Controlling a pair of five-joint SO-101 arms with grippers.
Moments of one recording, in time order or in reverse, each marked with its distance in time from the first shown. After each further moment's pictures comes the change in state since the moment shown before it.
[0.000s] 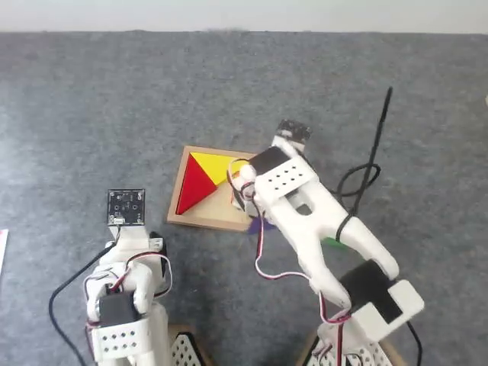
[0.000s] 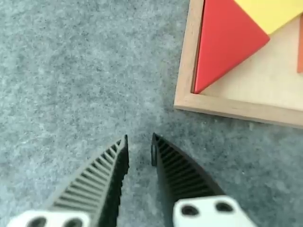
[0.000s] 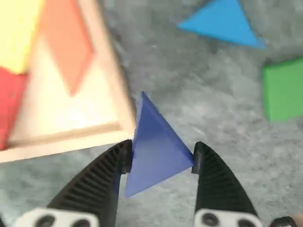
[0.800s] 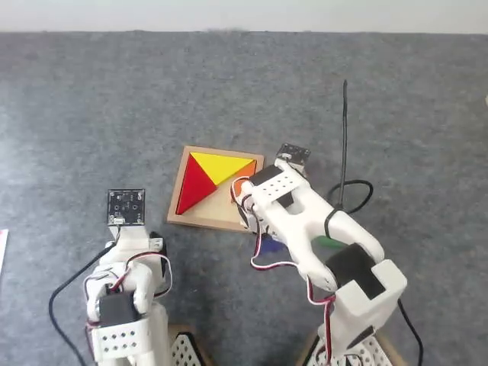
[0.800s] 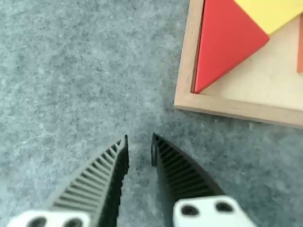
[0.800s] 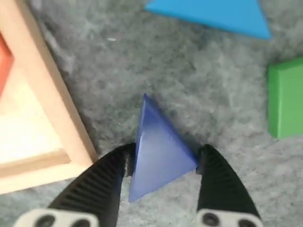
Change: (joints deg) left arm 0.0 0.0 0.0 0.0 0.0; right arm 1.4 10.6 9.7 -10.5 0.0
